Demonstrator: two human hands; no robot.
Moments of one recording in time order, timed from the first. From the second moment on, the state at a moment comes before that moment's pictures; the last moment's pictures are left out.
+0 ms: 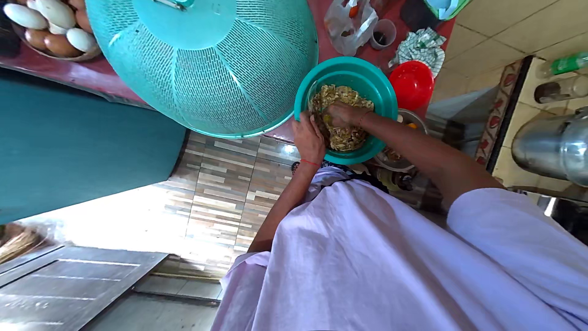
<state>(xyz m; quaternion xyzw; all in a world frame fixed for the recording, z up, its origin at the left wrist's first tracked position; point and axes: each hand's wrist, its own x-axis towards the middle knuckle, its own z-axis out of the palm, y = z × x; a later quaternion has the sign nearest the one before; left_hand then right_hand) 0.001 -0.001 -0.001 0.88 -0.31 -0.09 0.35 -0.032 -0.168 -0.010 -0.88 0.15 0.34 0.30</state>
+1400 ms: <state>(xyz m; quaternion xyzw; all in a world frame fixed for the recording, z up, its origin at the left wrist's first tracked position) 0.001 -0.002 -0.001 0.88 -0.31 -0.07 0.35 -0.031 -0.175 -0.015 -0.87 0.15 0.35 0.33</state>
